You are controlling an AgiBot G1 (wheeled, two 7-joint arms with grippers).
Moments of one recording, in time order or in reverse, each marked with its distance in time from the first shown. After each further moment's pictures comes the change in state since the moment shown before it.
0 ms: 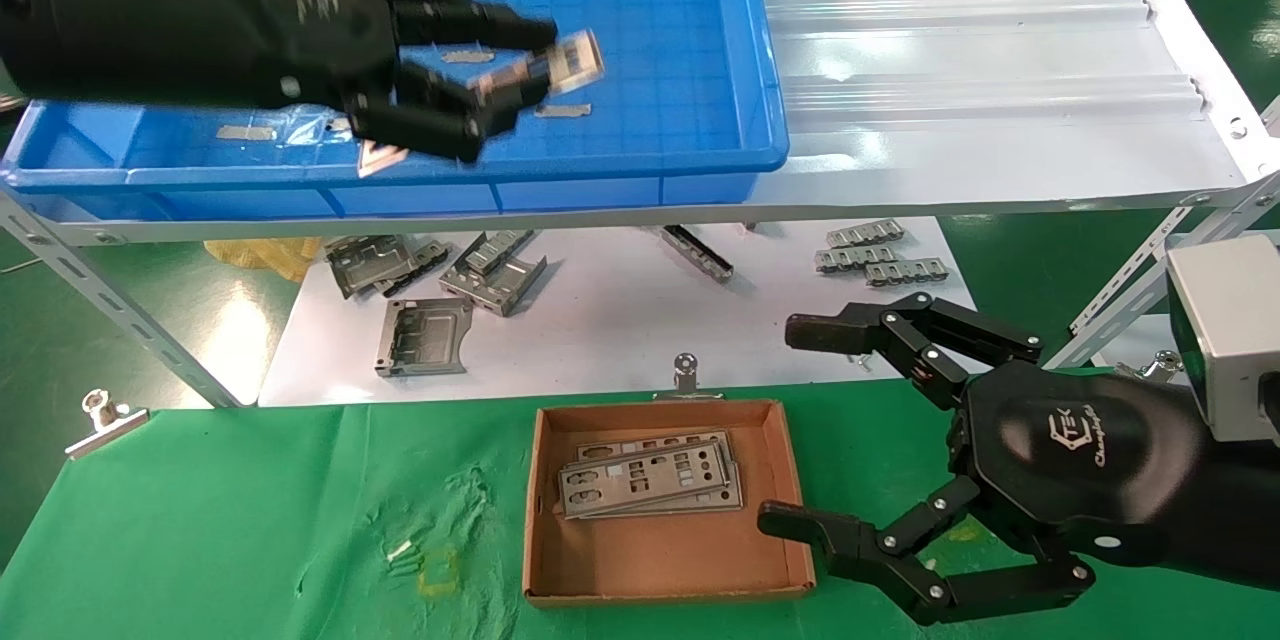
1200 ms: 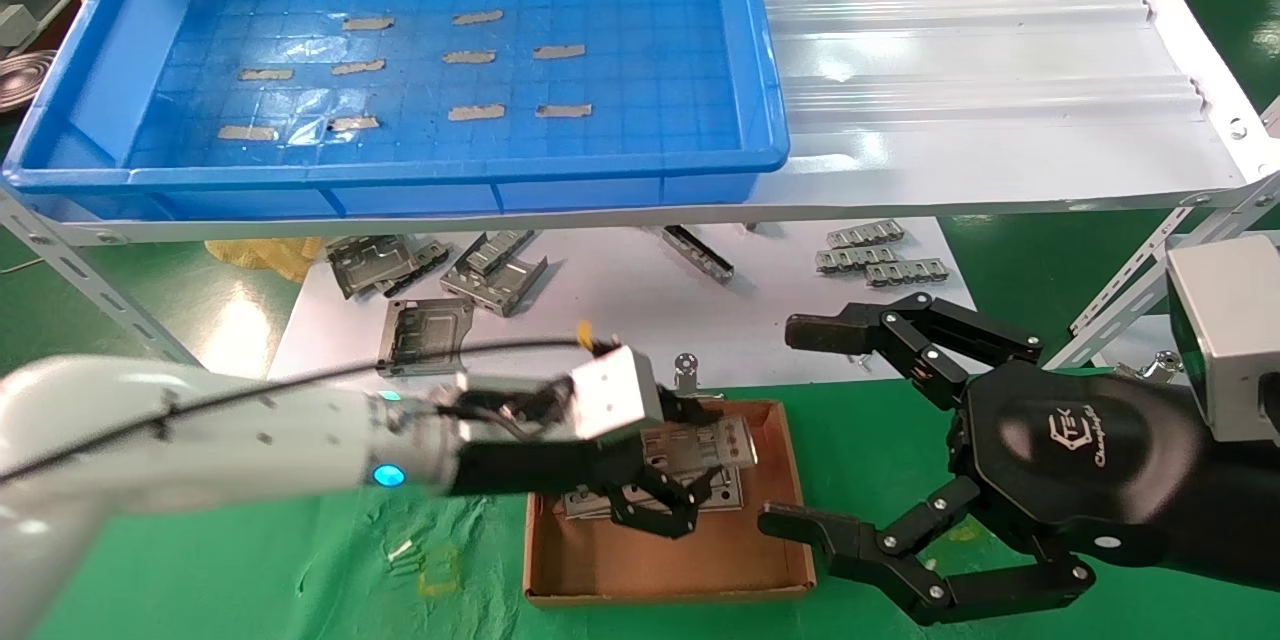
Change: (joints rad) left arm 0.626 0.128 0.191 -0.532 0.123 -0.546 0.019; right arm 0.000 0.000 0.000 0.000 0.000 0.000 0.000
